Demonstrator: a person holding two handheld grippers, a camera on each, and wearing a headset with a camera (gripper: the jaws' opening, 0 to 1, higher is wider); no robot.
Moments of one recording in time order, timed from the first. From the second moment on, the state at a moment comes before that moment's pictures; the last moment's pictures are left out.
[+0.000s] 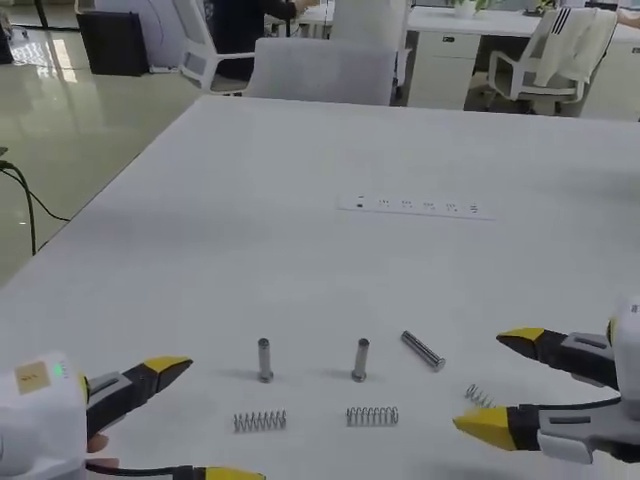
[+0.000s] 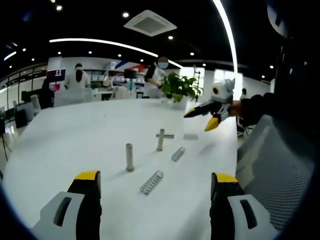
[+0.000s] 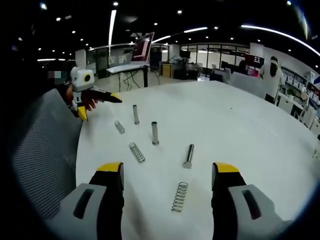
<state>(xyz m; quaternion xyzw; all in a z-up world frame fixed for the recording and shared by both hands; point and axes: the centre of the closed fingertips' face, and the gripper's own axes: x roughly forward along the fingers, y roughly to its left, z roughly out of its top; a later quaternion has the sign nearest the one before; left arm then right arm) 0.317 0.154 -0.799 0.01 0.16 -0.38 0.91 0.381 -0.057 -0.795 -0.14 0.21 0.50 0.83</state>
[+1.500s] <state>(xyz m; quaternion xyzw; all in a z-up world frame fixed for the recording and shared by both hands) 0.310 0.161 -0.798 0.00 0.15 -0.36 0.92 0.453 -0.013 -0.812 -0.22 0.28 0.46 0.81</state>
